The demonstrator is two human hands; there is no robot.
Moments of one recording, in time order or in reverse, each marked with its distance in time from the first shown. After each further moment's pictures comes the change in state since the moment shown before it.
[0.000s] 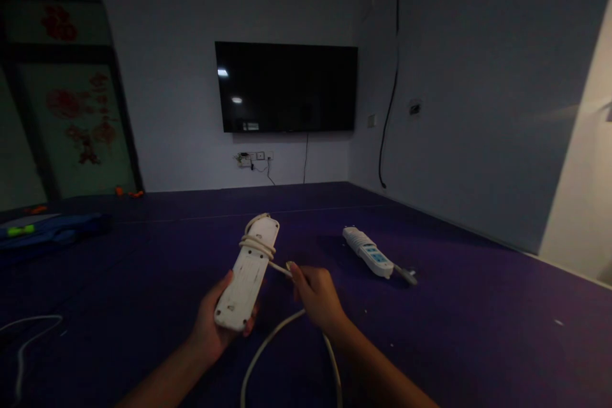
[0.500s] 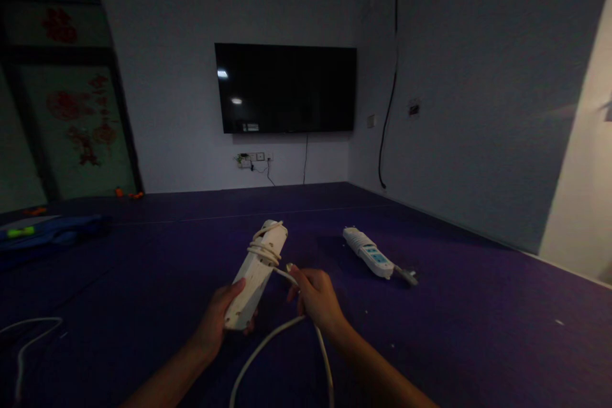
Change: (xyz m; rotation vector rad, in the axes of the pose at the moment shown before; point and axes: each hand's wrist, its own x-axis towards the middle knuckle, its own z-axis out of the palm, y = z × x) left_hand 0.002 -0.002 -0.001 0.379 0.196 0.160; right_hand -0.001 -0.001 0.004 0.290 -0.077 0.226
